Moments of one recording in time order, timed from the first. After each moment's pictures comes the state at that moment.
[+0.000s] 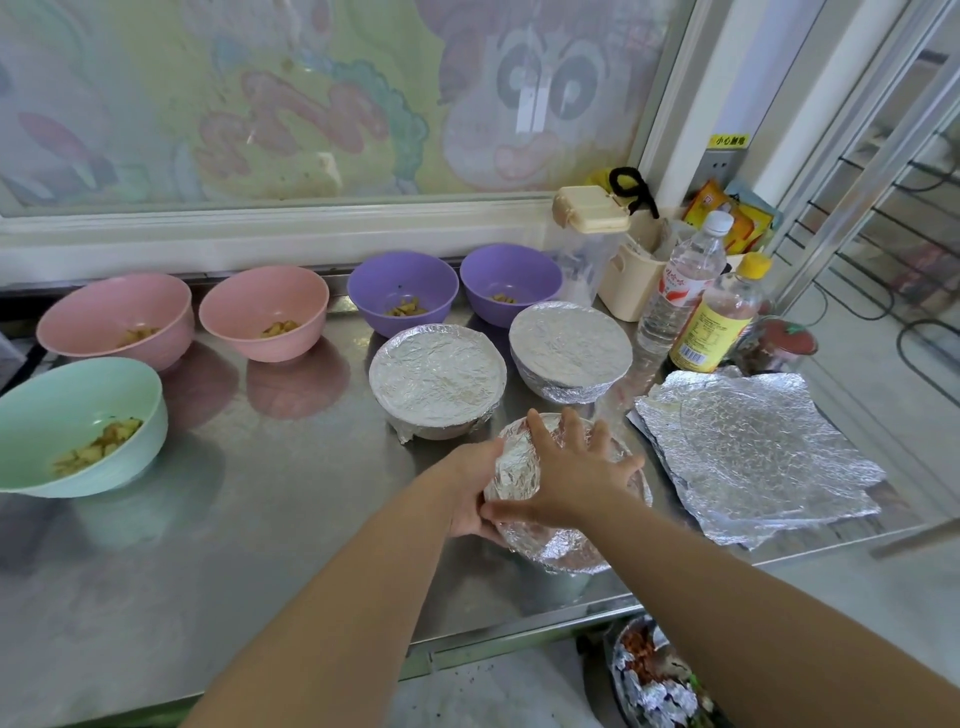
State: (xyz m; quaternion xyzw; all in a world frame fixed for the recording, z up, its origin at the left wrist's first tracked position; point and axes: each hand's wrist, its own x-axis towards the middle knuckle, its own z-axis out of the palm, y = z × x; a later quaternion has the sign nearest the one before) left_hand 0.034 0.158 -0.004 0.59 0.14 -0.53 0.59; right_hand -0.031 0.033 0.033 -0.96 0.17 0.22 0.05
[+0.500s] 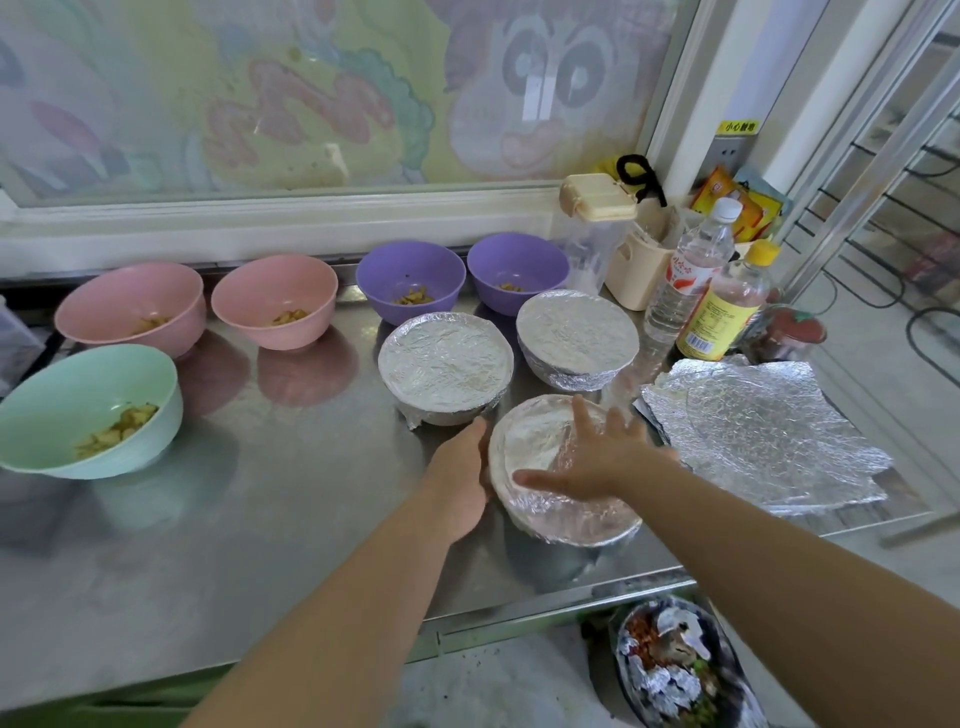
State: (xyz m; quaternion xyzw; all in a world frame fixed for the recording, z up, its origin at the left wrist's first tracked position) left_hand 0.010 0.171 0.008 0.52 0.19 -0.37 0.75; right_hand -0.033 0.006 0.045 -0.93 0.20 0.28 0.08
